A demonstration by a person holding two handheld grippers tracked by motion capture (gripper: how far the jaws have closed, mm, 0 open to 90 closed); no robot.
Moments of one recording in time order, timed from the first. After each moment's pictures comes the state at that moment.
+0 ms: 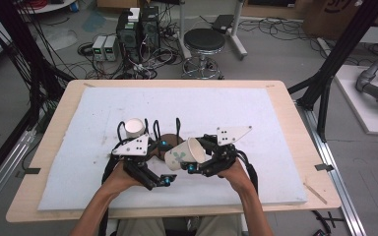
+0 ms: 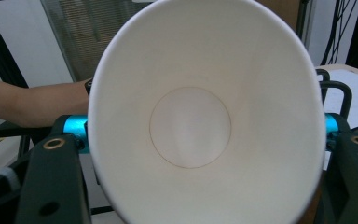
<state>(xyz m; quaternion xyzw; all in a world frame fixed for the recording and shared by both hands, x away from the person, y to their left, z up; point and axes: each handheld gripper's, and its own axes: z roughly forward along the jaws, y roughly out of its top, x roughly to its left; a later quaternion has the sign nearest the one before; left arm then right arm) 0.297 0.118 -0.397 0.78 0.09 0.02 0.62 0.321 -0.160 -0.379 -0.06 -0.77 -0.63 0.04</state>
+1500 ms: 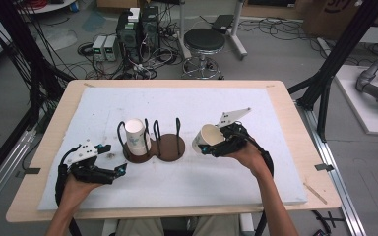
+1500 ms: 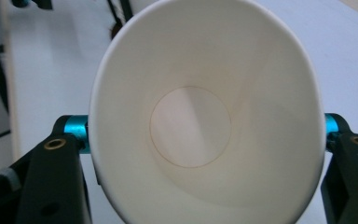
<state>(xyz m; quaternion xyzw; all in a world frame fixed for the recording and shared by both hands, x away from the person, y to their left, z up) 0.283 0.245 -0.441 0.76 0.35 0.19 0.52 0.359 -0.188 -0.360 -0.21 -0.89 -0.40 -0.08</state>
